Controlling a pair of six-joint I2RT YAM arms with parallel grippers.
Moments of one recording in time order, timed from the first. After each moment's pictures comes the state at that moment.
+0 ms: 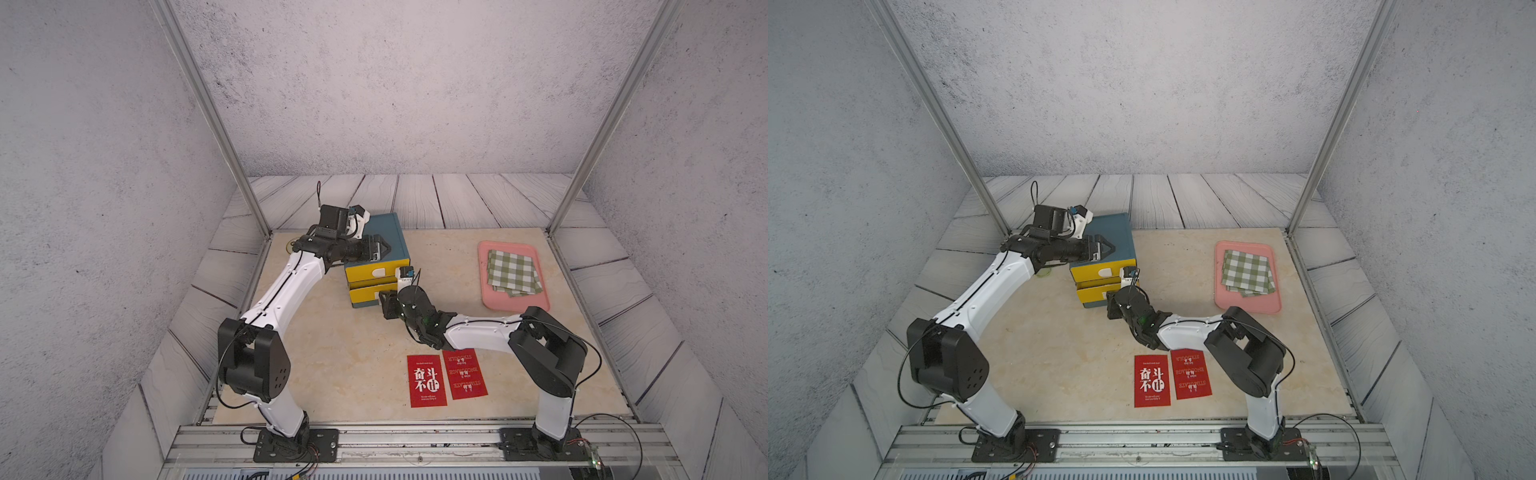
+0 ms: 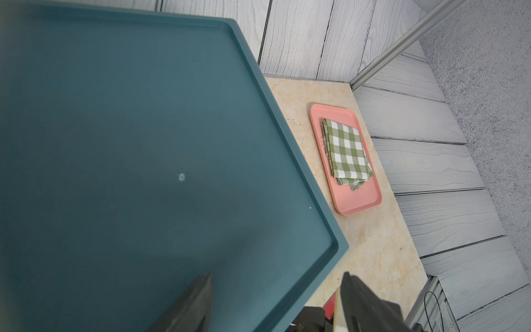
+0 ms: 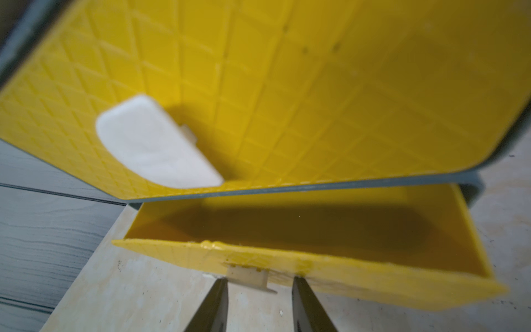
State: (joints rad) left arm -0.31 1.68 1.57 -0.60 0.48 -0.31; right arm 0.92 1.88 1.08 0.40 0.26 0.60
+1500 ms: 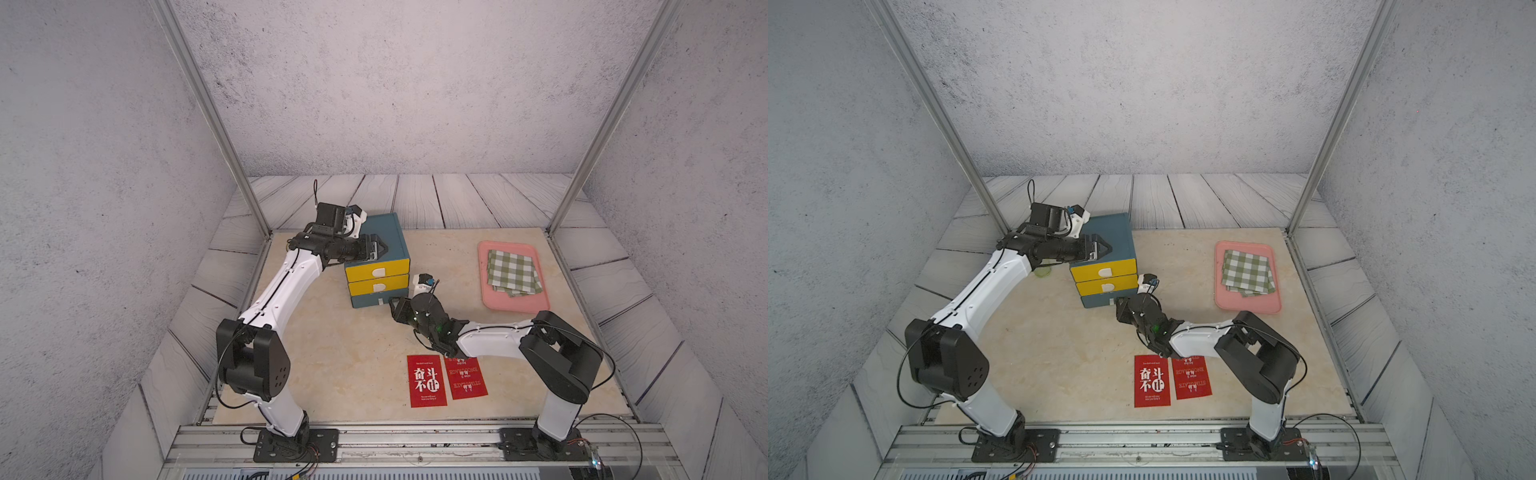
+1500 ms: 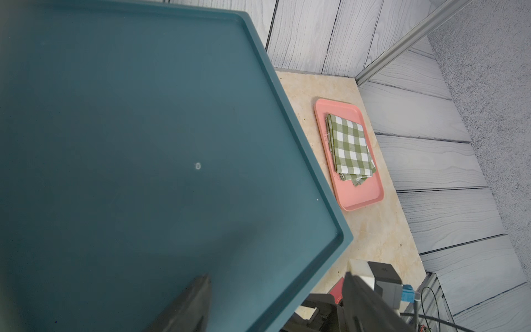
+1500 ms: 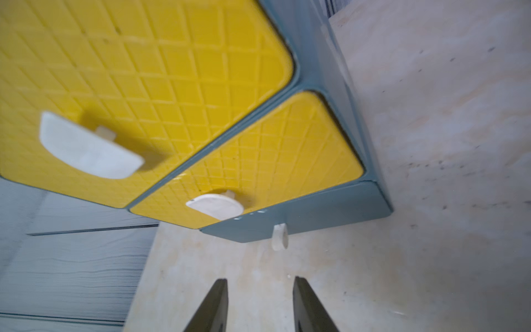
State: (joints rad) left arm -0.29 1.69 1.60 -0.67 0.49 -0.30; right arm 0.90 1.80 0.91 0.50 0.19 0.98
